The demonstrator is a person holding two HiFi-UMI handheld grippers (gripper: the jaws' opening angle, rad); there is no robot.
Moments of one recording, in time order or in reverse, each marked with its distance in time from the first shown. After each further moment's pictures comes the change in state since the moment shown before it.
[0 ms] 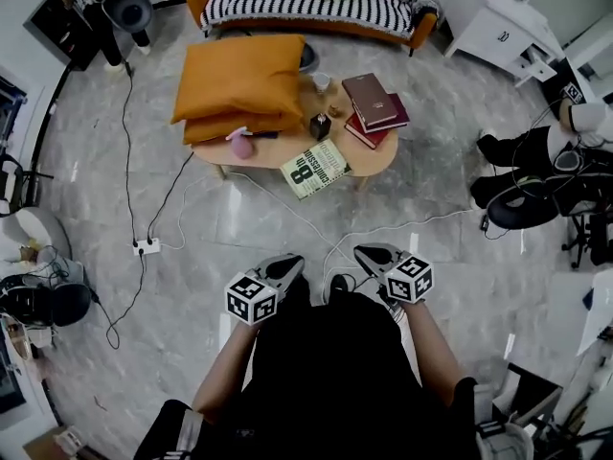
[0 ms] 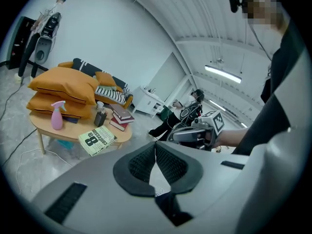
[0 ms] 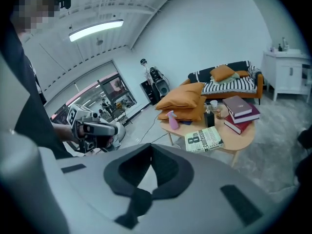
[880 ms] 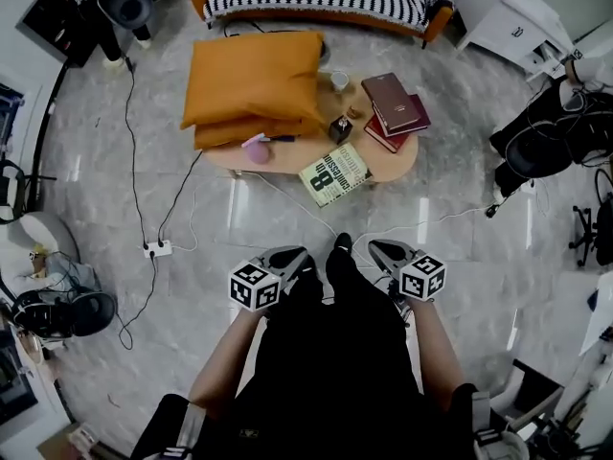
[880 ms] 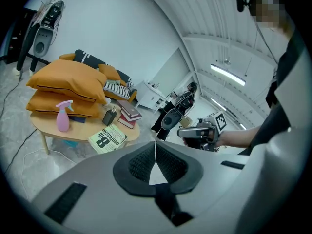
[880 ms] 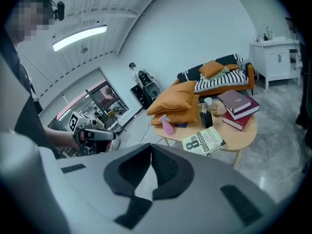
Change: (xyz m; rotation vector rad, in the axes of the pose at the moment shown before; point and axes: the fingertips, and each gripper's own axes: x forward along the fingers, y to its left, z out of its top) left arm -0.002 0.100 0.037 -0.044 0.079 -0.017; right arm 0.061 -0.036 0.042 0.135 -0.052 -0.060
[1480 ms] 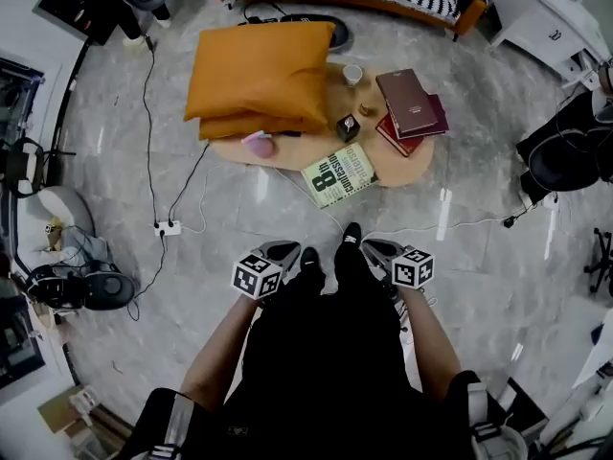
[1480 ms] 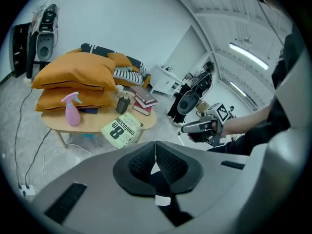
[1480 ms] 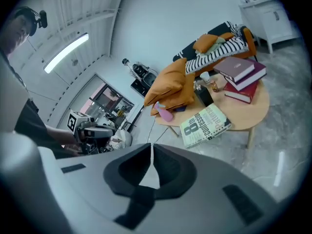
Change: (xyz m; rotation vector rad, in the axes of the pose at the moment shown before) left arm 0.069 0.046 -0.012 -0.014 0.195 0.208; right arm 0.043 -0.100 -0.035 0.186 0.118 0.166
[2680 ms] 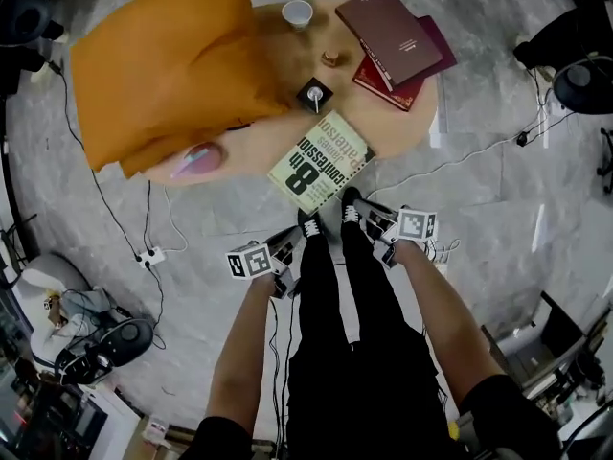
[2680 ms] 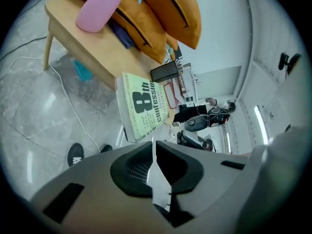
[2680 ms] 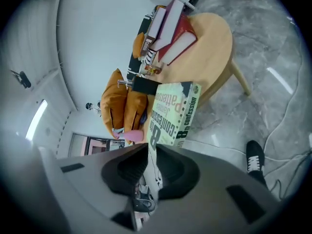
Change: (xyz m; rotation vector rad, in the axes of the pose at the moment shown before) left arm 0.213 0.167 -0.075 -0.646 0.082 -0.236; right arm 0.141 -0.203 -0.012 0.680 -0.240 0.020
